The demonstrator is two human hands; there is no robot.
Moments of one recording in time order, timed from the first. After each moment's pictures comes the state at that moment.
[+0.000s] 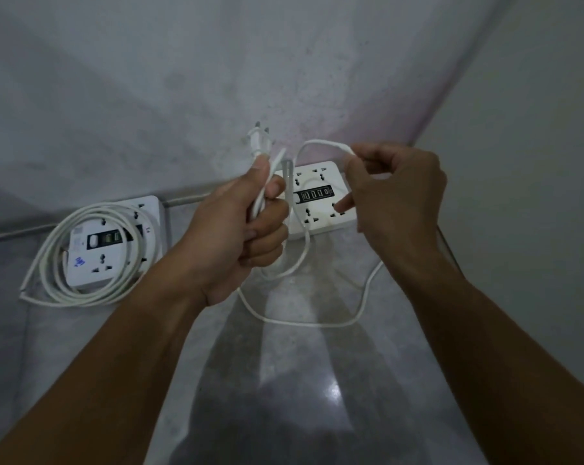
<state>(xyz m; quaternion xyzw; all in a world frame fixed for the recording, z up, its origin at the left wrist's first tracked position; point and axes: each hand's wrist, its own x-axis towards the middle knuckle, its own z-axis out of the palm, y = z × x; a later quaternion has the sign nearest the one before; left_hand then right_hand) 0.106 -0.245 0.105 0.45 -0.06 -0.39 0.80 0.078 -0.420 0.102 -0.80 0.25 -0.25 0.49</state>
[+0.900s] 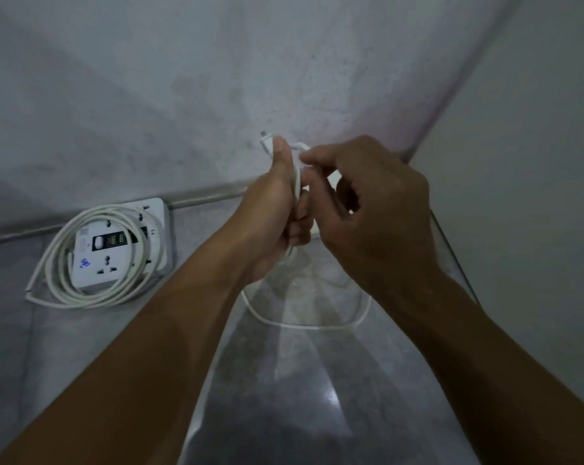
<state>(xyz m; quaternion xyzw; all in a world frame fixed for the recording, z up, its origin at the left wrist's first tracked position) 0.119 -0.283 0.103 0.58 -0.03 -0.34 0.74 0.059 -0.395 0.115 -0.89 -0.06 -0.36 0.27</state>
